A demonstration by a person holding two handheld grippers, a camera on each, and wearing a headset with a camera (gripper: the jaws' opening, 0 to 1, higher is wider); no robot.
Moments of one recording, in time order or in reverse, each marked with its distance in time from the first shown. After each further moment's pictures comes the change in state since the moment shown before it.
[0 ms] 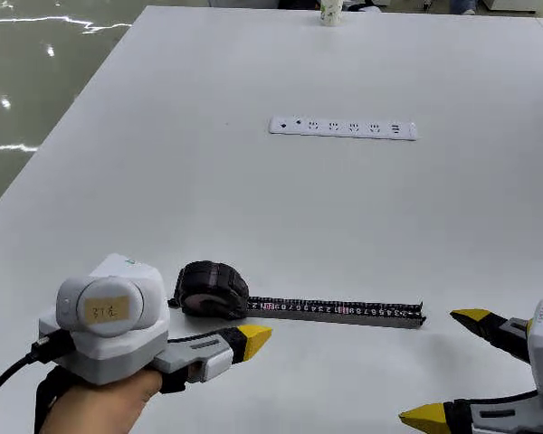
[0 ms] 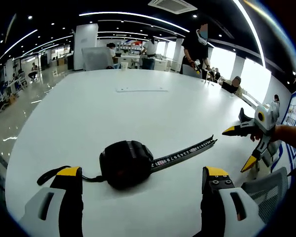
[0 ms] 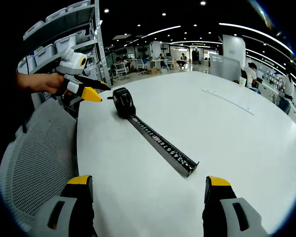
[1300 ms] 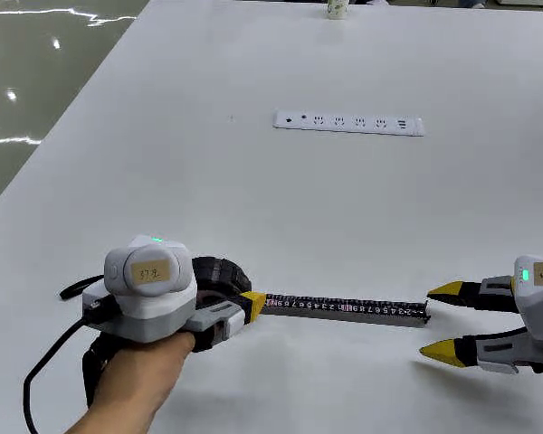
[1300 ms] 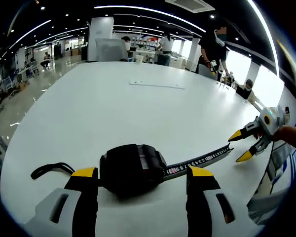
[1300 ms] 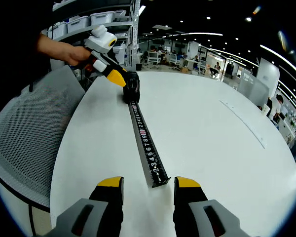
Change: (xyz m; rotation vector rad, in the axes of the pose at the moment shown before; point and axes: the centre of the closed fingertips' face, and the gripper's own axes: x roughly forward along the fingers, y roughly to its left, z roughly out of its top) left arm 0.036 0.014 -0.004 -0.100 0.042 0.098; right arm 0.020 -0.045 0.003 -0.324 0.074 0.110
